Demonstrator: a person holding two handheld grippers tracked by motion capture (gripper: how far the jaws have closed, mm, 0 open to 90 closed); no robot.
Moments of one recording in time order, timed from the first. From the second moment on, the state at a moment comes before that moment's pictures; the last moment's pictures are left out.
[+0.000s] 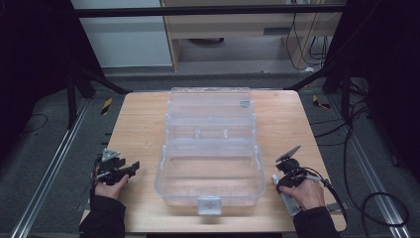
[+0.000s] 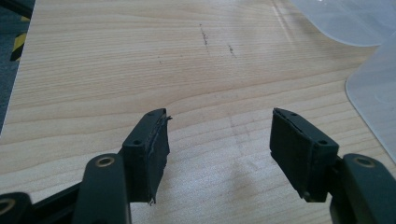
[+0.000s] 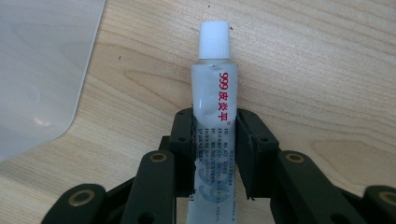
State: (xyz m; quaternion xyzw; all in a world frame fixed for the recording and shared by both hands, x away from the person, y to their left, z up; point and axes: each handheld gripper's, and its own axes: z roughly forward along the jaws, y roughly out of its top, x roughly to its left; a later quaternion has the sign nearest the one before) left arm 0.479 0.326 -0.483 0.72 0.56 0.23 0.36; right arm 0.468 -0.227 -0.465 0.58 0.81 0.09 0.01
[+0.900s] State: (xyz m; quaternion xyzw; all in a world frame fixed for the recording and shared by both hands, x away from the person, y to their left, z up) left arm 0.481 0.324 -0.484 0.72 0.55 0.22 0.35; right arm 0.470 -0.244 -0.403 0.55 0.82 0.17 0.06
